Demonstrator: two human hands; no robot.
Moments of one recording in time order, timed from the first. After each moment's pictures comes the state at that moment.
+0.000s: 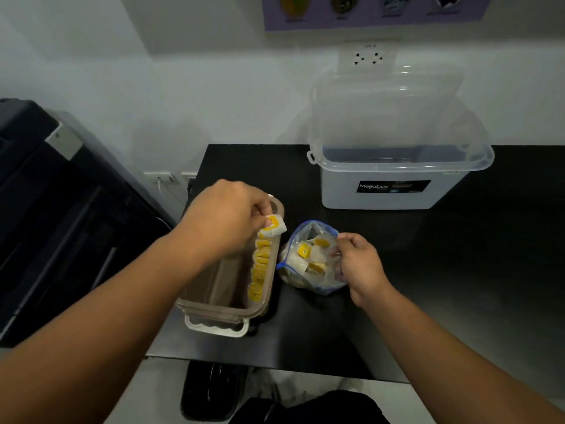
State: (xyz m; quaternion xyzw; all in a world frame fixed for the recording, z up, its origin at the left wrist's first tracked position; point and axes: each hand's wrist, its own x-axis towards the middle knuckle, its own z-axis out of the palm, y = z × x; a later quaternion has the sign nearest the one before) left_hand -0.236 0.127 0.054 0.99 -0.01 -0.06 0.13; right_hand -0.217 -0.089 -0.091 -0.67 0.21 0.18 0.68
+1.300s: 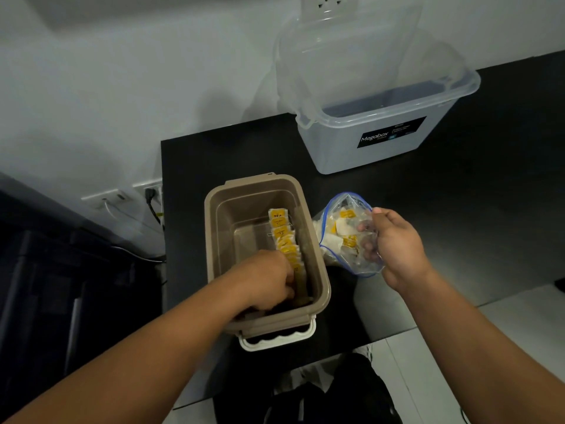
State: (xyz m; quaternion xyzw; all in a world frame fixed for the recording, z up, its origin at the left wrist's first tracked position) left_hand -0.243 0.179 -0.066 0.89 -0.18 -0.40 0.10; right_hand -0.259 -0.041 -0.102 -0.59 0.34 0.00 0.74
